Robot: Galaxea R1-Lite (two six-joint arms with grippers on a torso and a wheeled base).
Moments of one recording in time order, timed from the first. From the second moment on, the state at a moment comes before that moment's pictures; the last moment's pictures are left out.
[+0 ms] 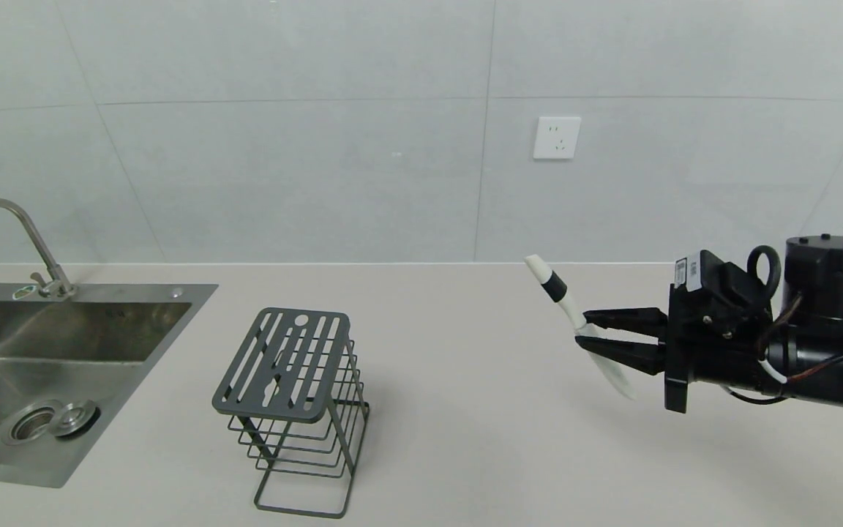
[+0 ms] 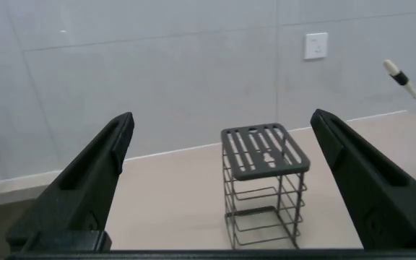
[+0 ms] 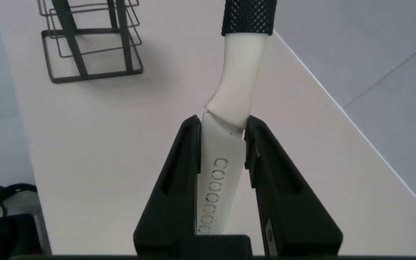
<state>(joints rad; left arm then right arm) -0.06 0.15 -0.14 -0.36 -0.24 0.02 0.29 1.64 -0.55 -0.70 0.68 -0.55</state>
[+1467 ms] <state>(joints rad) -0.47 1.31 -0.52 -0.82 -0.62 -0.02 0.46 1.61 -0.58 -0.90 0.71 -0.39</state>
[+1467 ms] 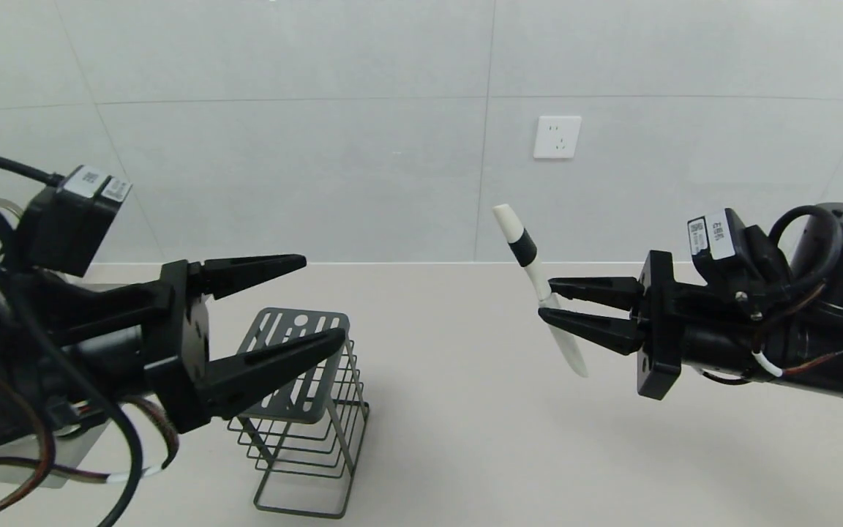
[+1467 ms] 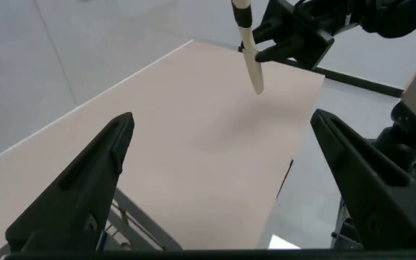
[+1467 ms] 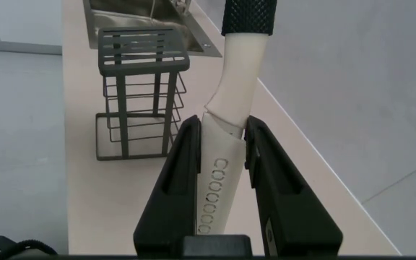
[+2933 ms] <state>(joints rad) -0.74 1.87 -0.90 -1.35 -0.45 -0.20 0.50 1.68 -0.71 -0.97 0.70 -0.37</state>
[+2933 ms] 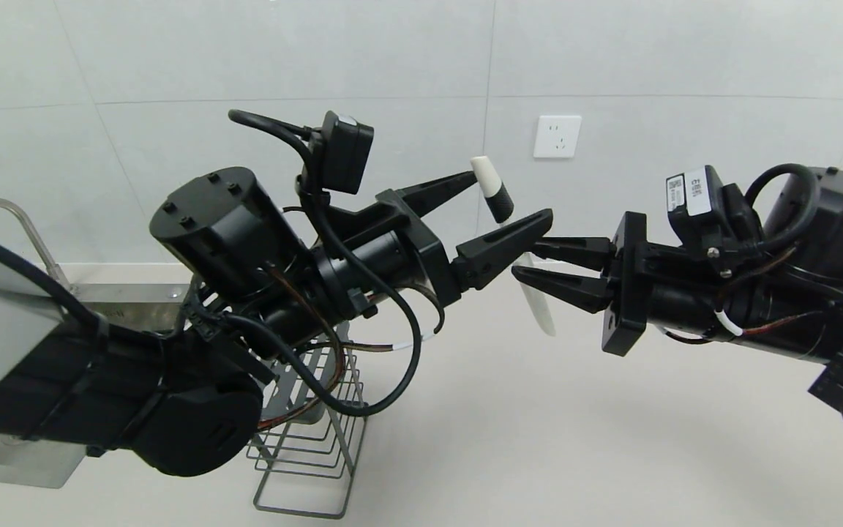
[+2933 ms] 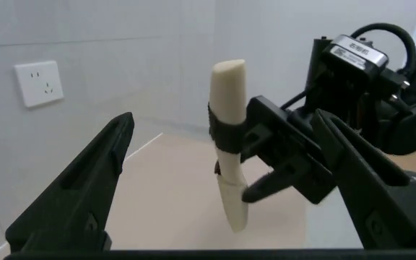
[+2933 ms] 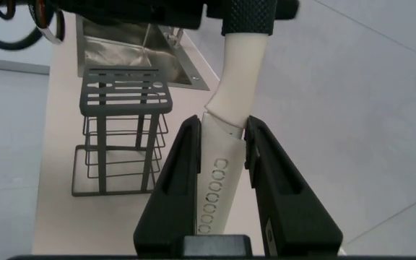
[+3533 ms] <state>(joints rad) -0.74 1.95 -1.00 -1.43 -0.43 -0.21 0.51 1.69 -0.74 -0.97 0.68 -0.37</state>
